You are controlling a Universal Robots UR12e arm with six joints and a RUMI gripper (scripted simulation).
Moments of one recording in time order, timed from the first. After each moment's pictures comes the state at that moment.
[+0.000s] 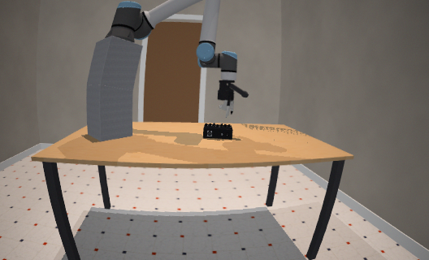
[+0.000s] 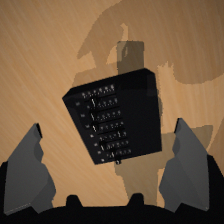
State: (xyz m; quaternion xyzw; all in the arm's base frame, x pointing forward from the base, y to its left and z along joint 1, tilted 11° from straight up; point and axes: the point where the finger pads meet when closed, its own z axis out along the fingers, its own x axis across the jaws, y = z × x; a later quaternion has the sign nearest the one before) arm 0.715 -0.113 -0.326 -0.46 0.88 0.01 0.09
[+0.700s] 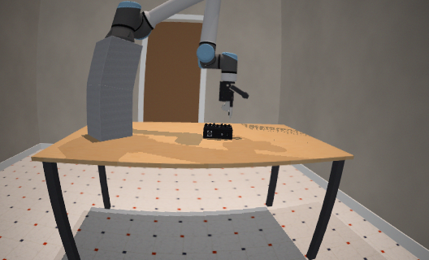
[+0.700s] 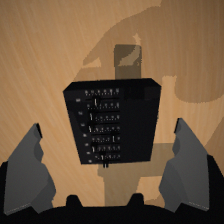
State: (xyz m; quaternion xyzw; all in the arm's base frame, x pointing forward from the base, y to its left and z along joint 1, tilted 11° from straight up) arm 0.719 -0.110 -0.331 -0.55 0.83 0.00 0.09
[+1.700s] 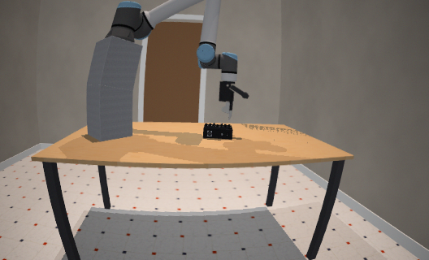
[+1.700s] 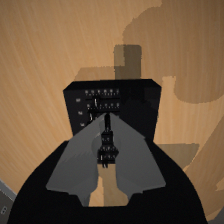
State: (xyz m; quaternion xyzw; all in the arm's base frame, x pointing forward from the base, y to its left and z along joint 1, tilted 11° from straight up) arm 0.720 -0.110 -0.331 -0.56 0.83 0.00 0.09
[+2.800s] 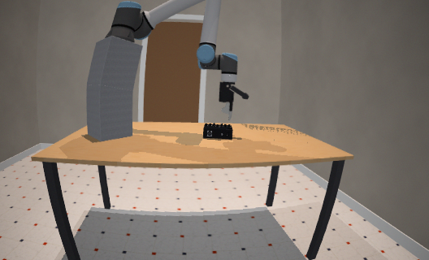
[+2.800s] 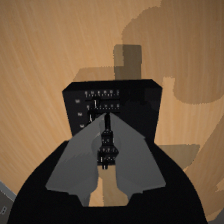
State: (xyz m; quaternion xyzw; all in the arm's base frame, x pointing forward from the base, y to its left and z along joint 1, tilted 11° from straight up) arm 0.720 -0.110 -0.335 -0.56 0.83 0.00 0.09
